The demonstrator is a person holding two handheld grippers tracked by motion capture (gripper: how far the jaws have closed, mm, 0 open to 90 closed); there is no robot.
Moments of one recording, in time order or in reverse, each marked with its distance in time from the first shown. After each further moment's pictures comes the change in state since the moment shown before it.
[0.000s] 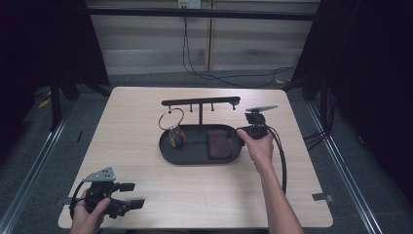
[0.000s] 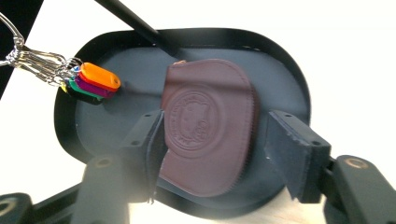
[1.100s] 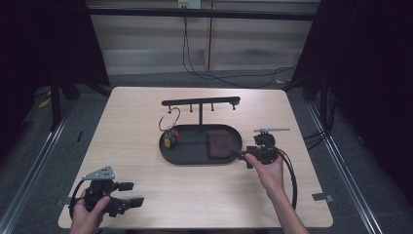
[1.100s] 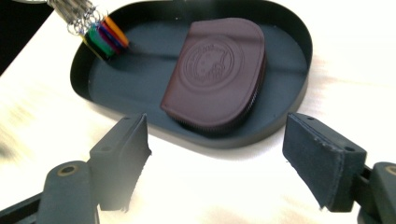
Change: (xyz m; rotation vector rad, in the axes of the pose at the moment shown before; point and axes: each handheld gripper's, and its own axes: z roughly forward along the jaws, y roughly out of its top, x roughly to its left) left arm 0.004 0.000 0.000 0.005 0.021 -0.030; right arm 0.004 -0.069 -0.032 -0.129 0.013 -0.157
